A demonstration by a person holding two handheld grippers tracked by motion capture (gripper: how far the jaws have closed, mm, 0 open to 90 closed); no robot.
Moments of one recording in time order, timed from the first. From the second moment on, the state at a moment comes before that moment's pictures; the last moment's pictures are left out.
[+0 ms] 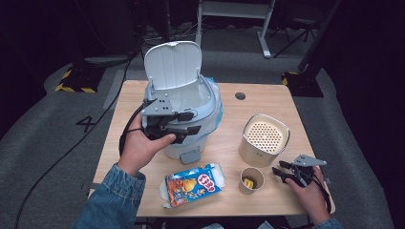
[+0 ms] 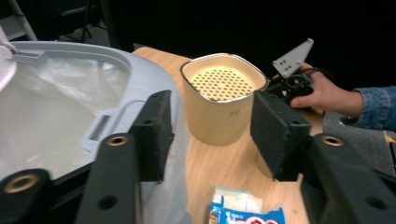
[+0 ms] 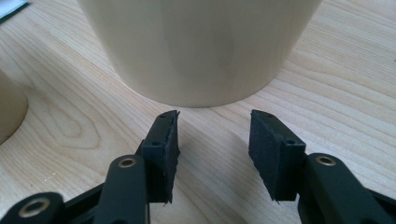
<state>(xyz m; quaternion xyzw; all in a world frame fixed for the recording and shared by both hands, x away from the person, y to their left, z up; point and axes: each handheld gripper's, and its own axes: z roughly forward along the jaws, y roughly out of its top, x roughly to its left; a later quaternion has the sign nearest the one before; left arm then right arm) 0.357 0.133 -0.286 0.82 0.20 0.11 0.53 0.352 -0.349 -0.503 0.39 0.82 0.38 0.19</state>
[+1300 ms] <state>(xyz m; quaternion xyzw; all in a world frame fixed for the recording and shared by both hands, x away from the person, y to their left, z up) 0.351 0.124 -0.468 0.90 0.26 0.03 0.34 0.352 -0.349 -0.503 0.39 0.82 0.38 0.19</state>
